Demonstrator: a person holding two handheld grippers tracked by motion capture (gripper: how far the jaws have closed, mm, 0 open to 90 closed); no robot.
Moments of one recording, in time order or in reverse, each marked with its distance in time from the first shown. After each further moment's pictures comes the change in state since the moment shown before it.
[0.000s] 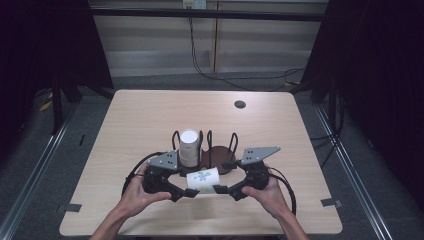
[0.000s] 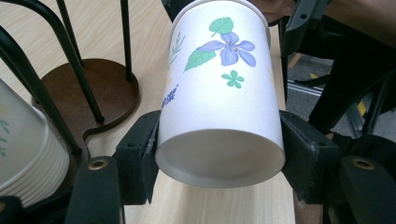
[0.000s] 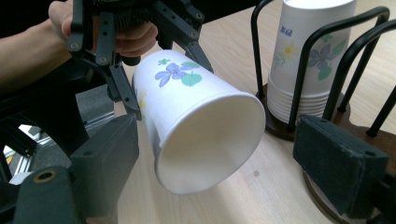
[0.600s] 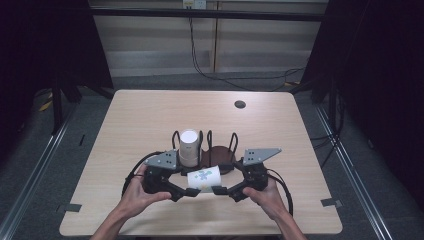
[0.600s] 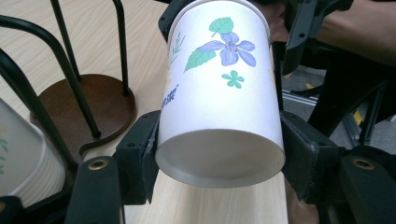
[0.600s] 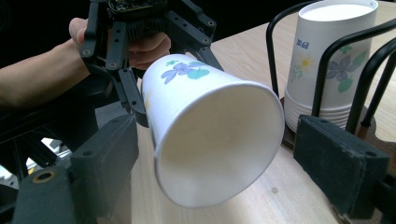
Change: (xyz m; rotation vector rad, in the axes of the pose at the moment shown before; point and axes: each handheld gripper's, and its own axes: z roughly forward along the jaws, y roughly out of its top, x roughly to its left) left arm -0.003 0.004 -0.003 -0.052 -0.017 0.000; right arm -0.001 -0.005 0.003 -0.075 0.068 0.018
